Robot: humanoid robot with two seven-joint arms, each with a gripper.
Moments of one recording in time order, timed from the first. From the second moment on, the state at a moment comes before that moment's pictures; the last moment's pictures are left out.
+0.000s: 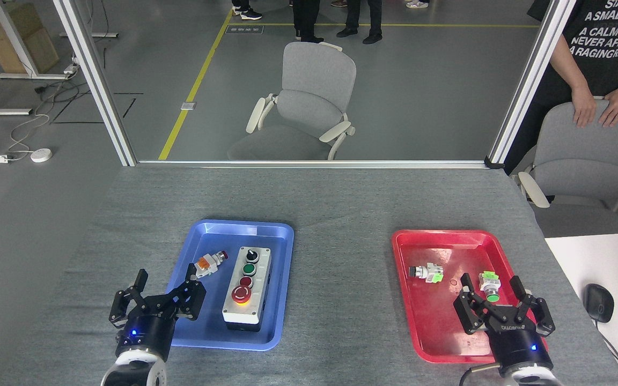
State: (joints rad) left arm -0.07 0.07 -0.01 -1.52 -1.29 0.07 0.00; right arm -0.02 -0.08 -0.17 -1.48 1.32 -0.20 -0.04
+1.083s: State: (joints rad) left arm -0.02 0.06 -0.09 -1.58 -1.44 0.09 0.09; right arm 0.00 -0.05 -0.23 -1.54 1.37 -0.26 -0.05
